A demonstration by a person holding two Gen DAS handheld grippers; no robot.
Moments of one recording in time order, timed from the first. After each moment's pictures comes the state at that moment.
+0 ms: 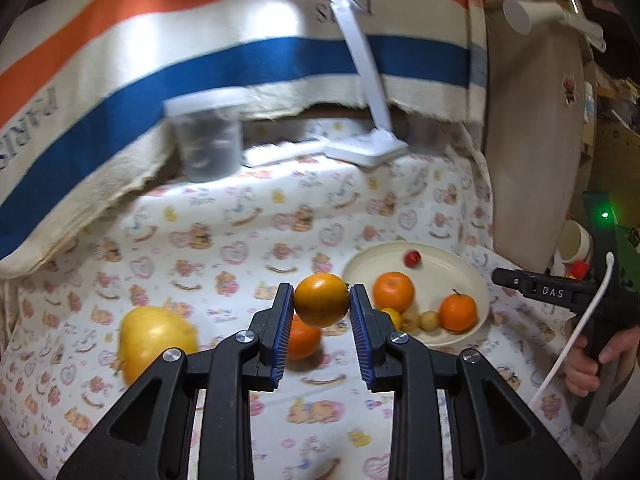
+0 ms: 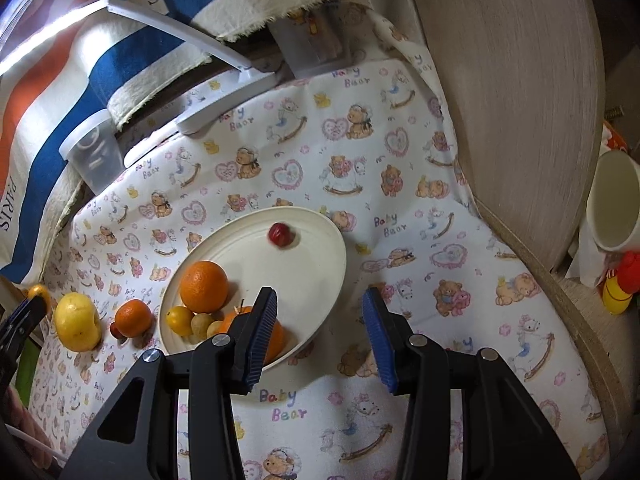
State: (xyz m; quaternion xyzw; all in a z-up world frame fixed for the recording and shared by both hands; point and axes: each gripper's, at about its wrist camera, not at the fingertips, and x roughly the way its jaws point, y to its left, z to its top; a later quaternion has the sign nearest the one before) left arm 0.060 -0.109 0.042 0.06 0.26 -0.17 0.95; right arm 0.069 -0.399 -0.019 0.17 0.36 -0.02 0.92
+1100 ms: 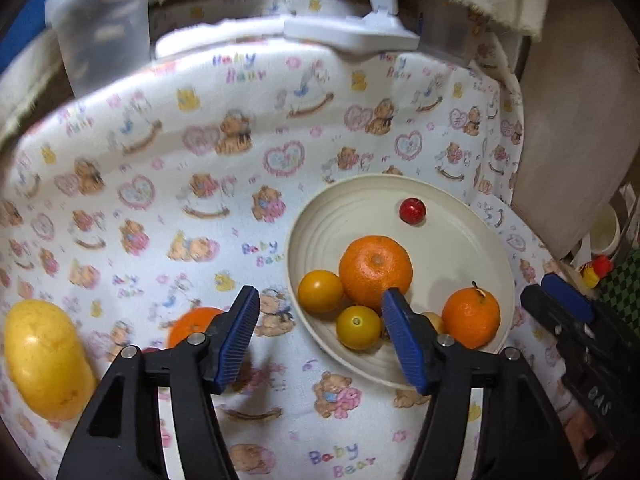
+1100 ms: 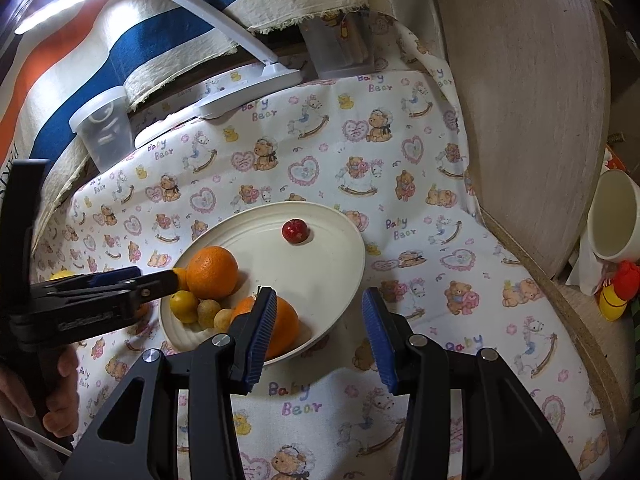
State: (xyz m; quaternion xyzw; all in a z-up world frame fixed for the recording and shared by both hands) left arm 0.151 -0.178 -0.009 0.06 0.42 -0.17 0.89; right arm 0.064 -0.377 -0.022 0.13 0.35 -0.03 0.93
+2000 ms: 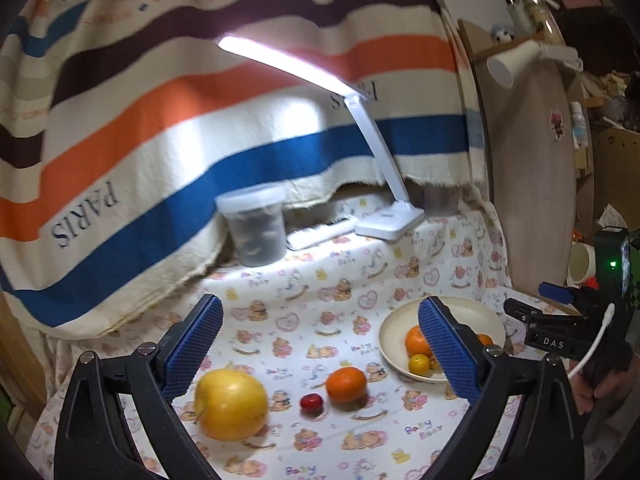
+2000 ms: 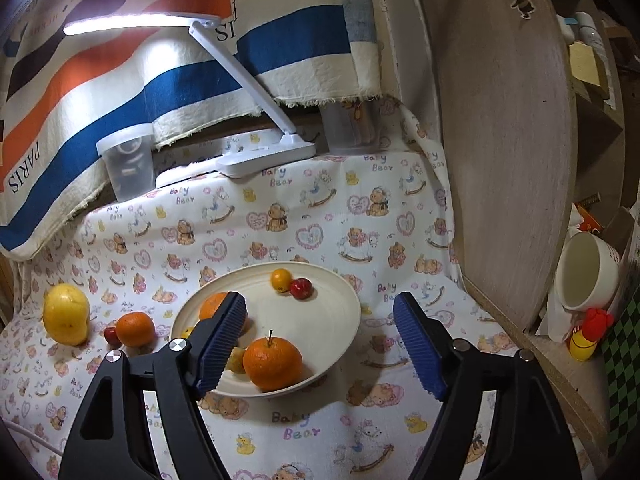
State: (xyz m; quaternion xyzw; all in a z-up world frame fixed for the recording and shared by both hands) left arm 0.010 -0.083 0.095 0.09 0.12 -0.12 0.98; right arm 0.035 -0.359 0.006 0.07 0.23 -0.05 0.97
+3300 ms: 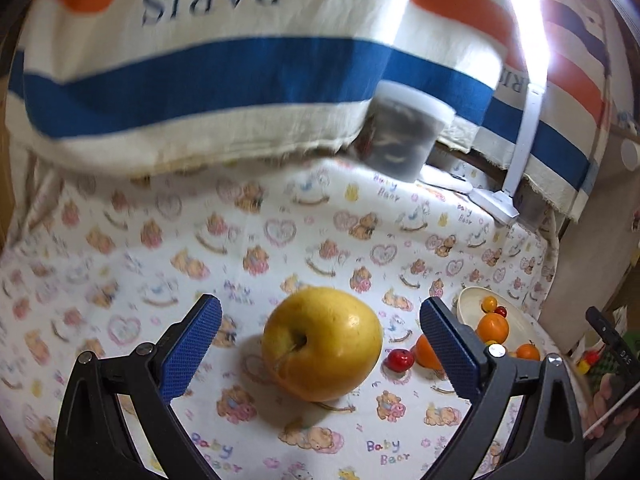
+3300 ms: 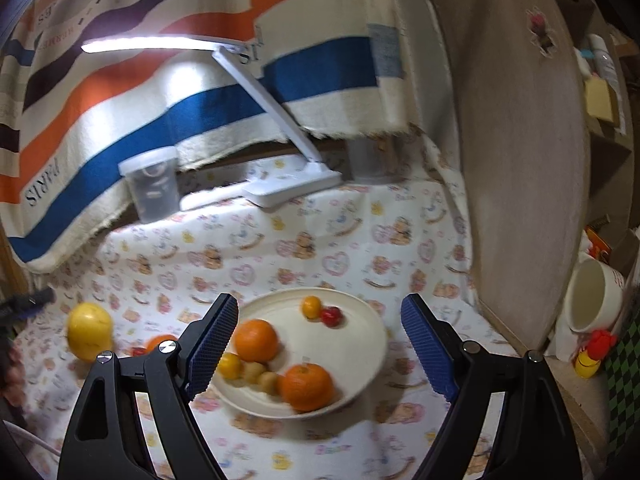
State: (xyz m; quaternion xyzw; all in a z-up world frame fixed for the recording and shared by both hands) left arm 0.087 0.067 0.018 -0.13 0.26 -0.07 0.95; right arm 0.034 -0.338 0.038 0.08 0.21 -0.01 0.98
